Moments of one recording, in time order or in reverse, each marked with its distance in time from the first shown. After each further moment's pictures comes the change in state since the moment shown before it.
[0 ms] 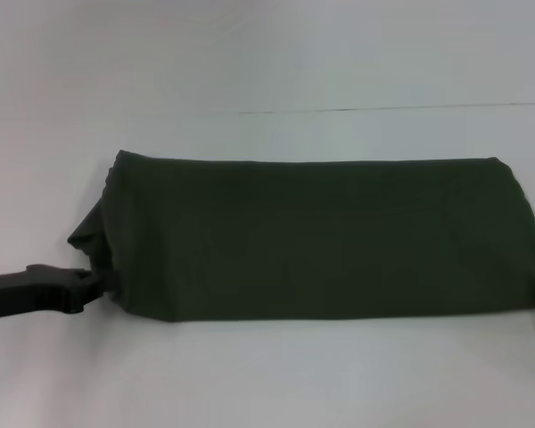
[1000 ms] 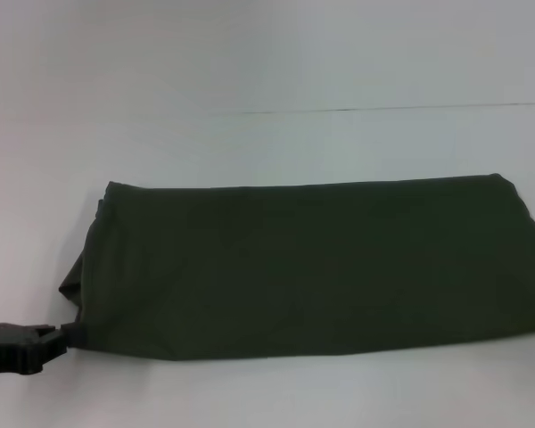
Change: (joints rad) left arm 0.121 -0.012 -0.109 0.062 0.027 0.171 0.014; right arm -0.061 -0.002 0.003 -0.050 -0.005 -0.078 -0.015
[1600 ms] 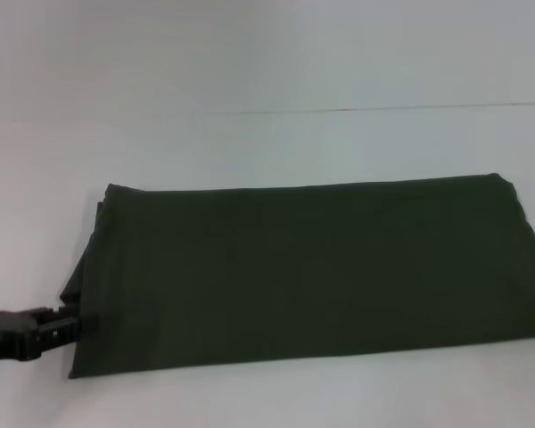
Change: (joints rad) left arm -0.012 0.002 -0.027 -0.004 -0.017 0.013 0.004; right arm -0.002 -0.010 0.131 -0.047 0.010 -0.084 -0.062
